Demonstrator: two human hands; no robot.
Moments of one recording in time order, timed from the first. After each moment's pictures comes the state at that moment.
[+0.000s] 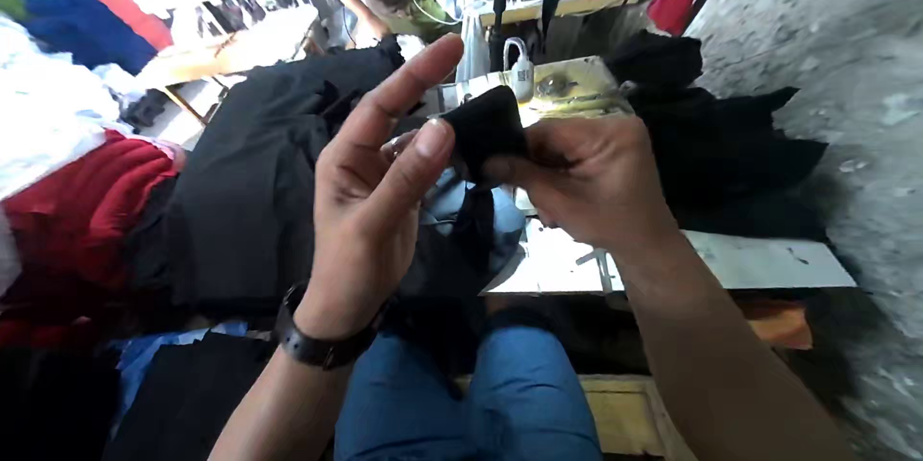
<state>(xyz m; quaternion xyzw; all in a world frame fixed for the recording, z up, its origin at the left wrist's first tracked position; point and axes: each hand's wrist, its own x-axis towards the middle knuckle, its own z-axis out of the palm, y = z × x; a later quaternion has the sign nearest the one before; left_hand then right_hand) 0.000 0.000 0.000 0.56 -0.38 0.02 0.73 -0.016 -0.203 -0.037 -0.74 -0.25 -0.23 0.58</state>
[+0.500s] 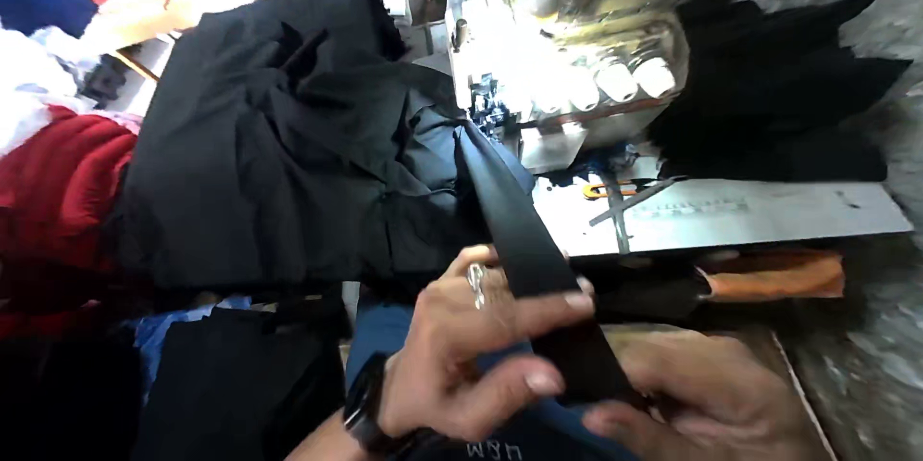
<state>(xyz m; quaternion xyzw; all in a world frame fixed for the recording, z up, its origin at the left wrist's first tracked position) -0.052 -0.001 -0.123 0.67 -0.45 -0.02 0.58 -0.162 -0.205 -0.118 -0.76 -0.13 -0.11 0.63</state>
